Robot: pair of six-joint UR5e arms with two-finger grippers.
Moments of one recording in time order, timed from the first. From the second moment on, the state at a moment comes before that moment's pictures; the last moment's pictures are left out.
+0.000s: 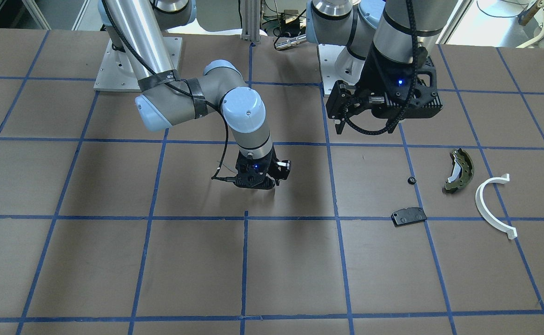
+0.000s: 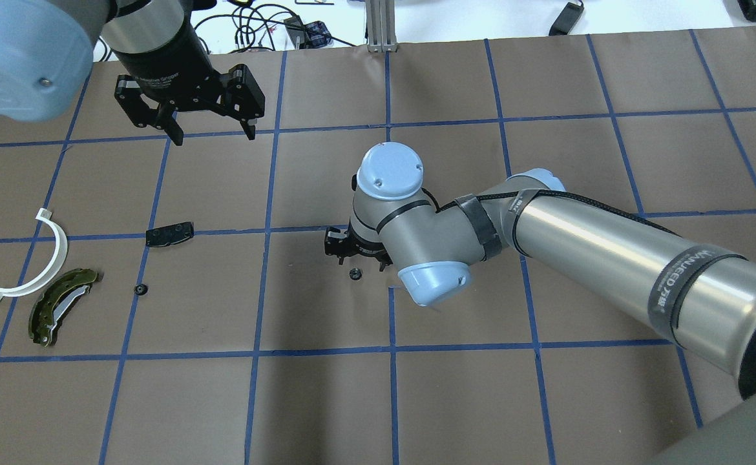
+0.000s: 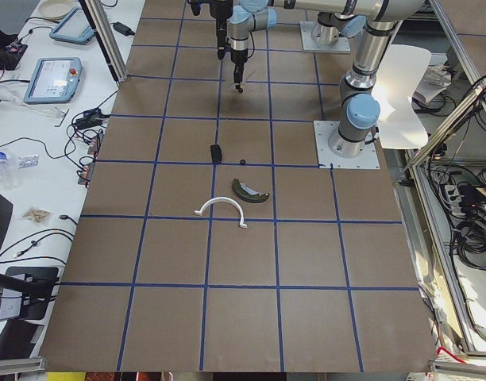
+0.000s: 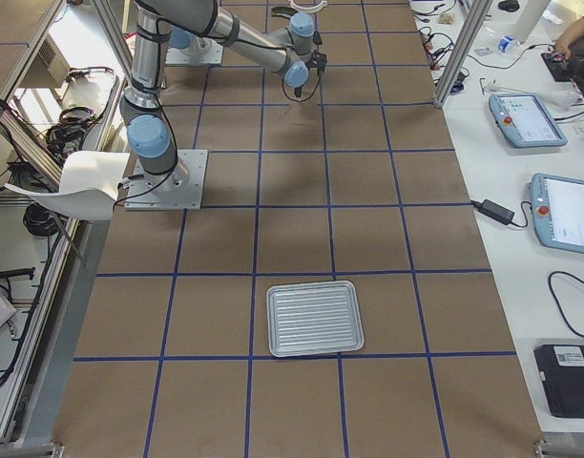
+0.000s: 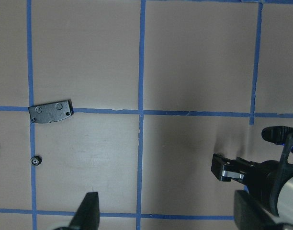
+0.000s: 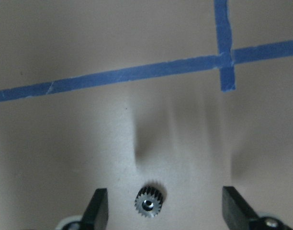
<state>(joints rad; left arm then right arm) -1.64 -1.66 -1.48 -1.56 1.58 -0.12 2.00 -1.12 1.86 -2.41 -1.39 0.57</state>
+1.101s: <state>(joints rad) -1.87 -1.90 -1.98 -0.81 1.57 -0.43 1.55 -1.49 1.86 -1.92 -1.50 0.14</state>
